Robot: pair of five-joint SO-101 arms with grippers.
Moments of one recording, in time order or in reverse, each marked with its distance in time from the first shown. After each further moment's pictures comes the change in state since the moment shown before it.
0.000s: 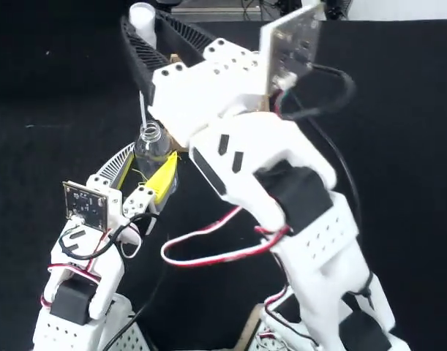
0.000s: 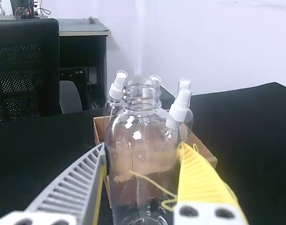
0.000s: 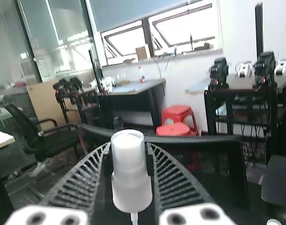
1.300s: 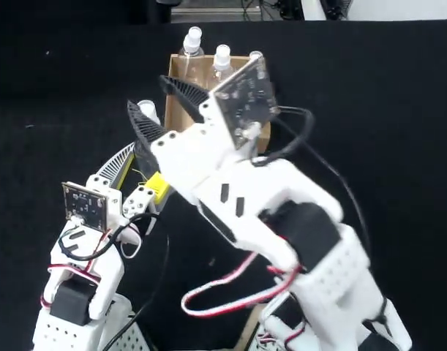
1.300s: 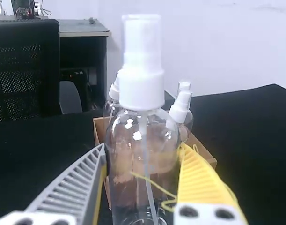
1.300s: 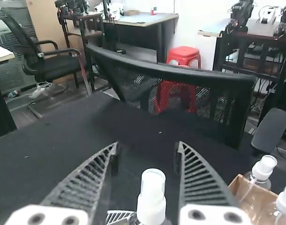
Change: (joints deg) left arm 0.0 -0.2 0.0 0.0 0.2; right arm -4.9 -12.4 11.6 15.6 8.8
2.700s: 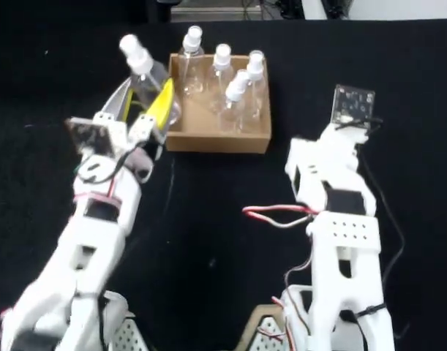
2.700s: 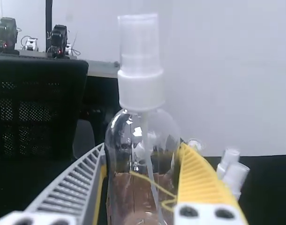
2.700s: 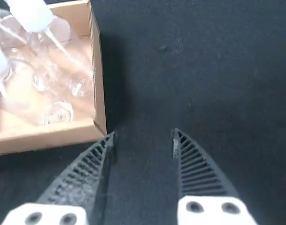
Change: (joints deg) left arm -6.4 67.4 -12.8 -65.2 5.5; right arm 47.9 -0.5 46.4 -13.9 -1.5
